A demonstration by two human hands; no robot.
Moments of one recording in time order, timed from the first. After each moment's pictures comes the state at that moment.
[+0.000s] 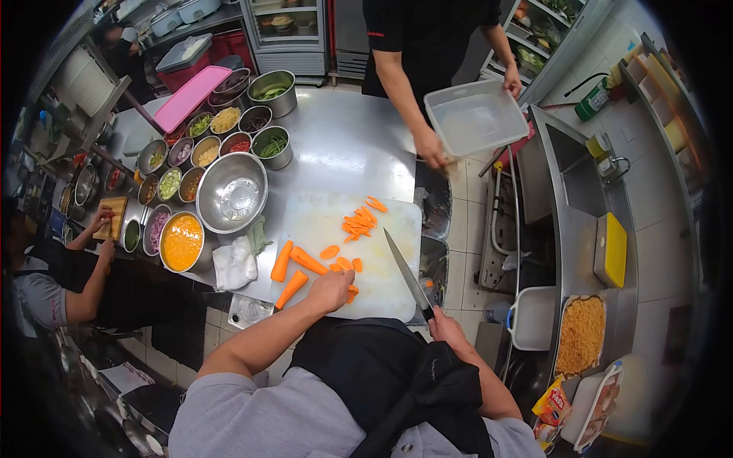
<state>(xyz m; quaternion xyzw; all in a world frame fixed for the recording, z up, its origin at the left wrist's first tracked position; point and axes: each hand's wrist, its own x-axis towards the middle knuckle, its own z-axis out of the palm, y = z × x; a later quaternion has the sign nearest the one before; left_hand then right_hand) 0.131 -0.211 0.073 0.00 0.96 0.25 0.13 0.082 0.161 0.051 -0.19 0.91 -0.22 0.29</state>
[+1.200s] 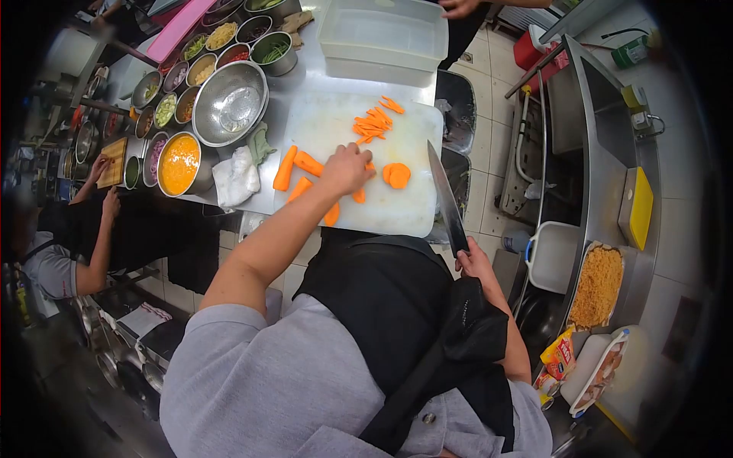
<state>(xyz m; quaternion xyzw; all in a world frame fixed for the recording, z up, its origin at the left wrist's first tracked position) 0.080 -0.212 0.057 -0.07 0.97 0.20 0.05 0.104 0.202 0.052 0.00 0.81 -0.44 0.39</state>
